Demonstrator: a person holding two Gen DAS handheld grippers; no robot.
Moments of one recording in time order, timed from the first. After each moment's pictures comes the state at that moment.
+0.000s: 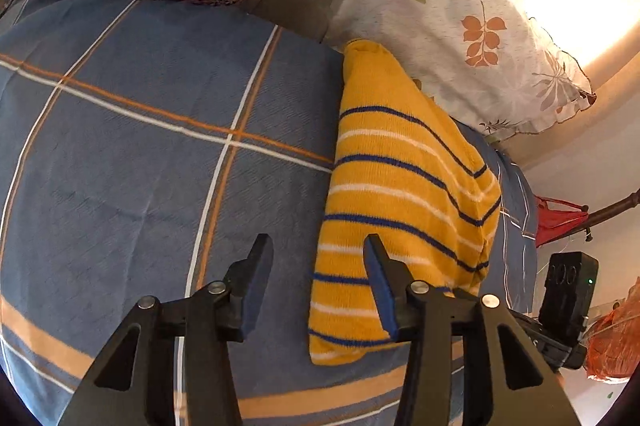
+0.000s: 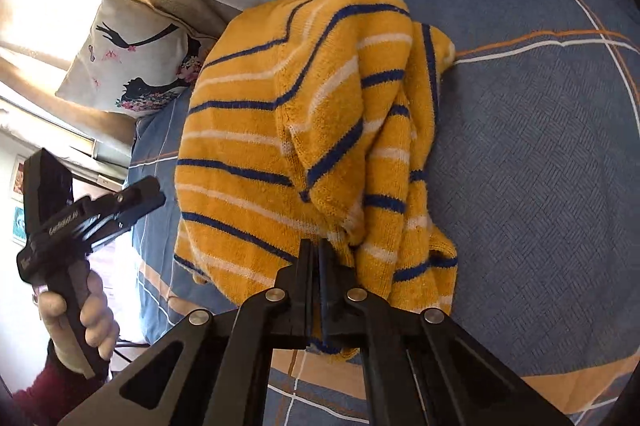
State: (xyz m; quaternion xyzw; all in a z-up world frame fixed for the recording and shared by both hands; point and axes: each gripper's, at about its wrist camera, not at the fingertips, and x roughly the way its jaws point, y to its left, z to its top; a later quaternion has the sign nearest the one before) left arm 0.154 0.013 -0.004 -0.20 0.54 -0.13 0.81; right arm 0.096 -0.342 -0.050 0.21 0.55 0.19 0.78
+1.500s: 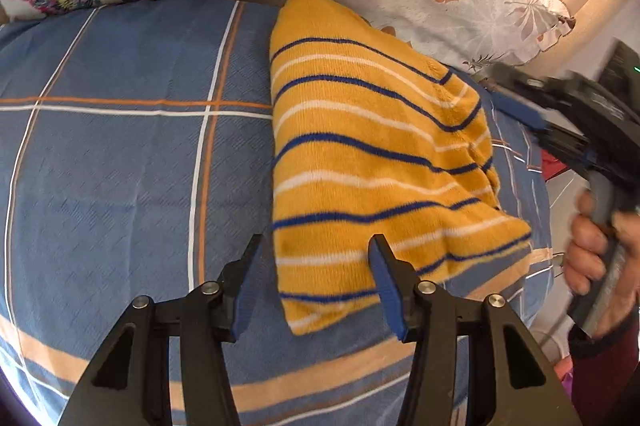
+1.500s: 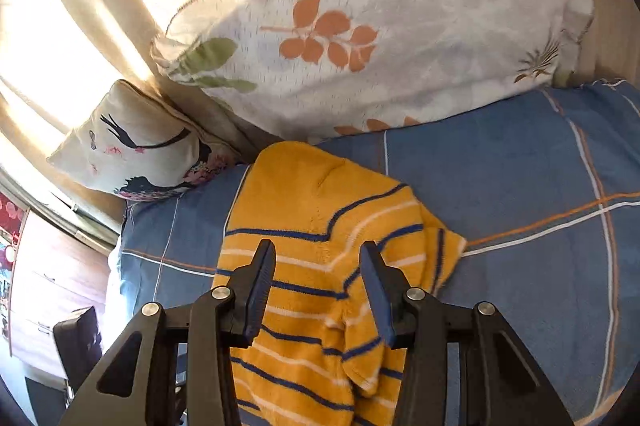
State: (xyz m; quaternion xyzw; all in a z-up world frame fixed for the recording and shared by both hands) left arm 0.121 0.011 -0.013 -0.12 0.56 -0.19 0.80; right arm 0.177 -0.302 0.021 0.21 0.47 0.12 0.85
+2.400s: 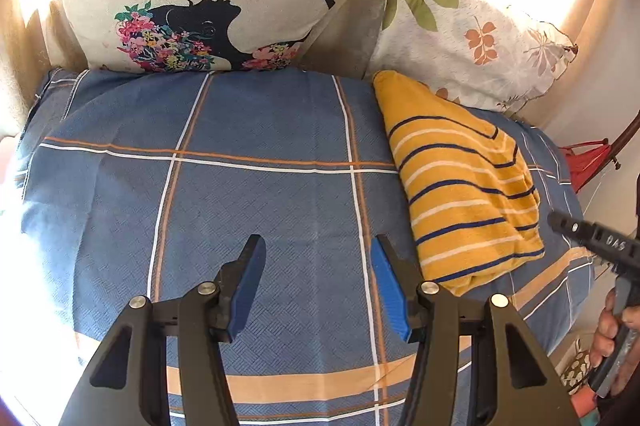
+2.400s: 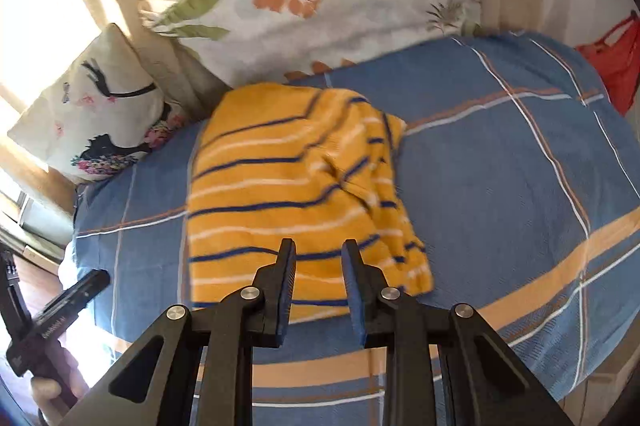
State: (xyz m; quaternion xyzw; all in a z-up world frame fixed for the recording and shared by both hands) left arm 0.106 0.117 0.024 -0.06 0.48 -0.13 0.87; right arm 0.050 -0.246 0.027 0.18 0.46 -0.01 0.87
